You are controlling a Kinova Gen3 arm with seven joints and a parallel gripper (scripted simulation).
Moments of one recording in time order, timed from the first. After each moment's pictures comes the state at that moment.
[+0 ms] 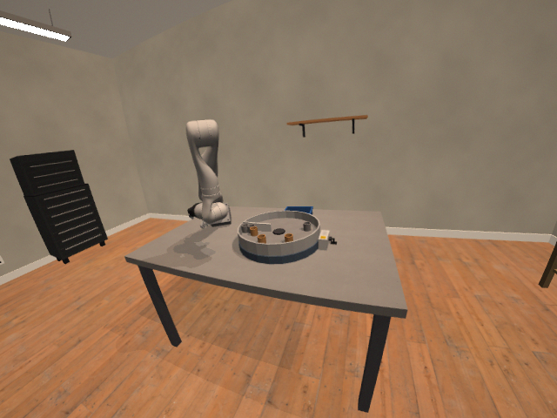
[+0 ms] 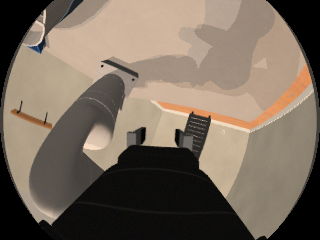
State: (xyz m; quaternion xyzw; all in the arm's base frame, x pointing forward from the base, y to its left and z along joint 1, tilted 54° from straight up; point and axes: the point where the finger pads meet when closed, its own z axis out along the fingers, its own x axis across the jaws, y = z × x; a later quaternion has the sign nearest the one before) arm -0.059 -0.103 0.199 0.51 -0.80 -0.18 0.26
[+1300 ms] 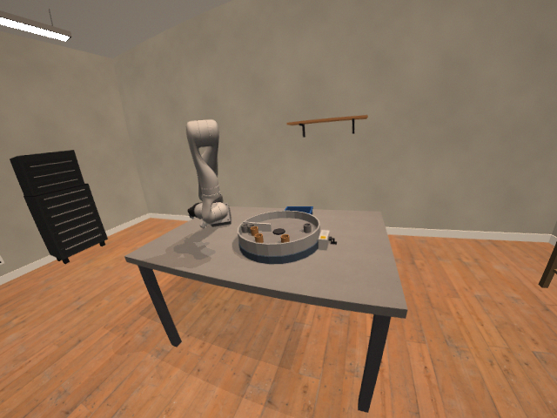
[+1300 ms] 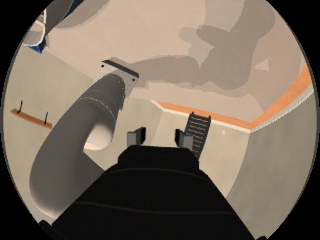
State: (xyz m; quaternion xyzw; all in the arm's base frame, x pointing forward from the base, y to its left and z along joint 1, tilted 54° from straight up) arm -0.058 -0.103 0.199 0.51 -0.80 -0.18 0.26
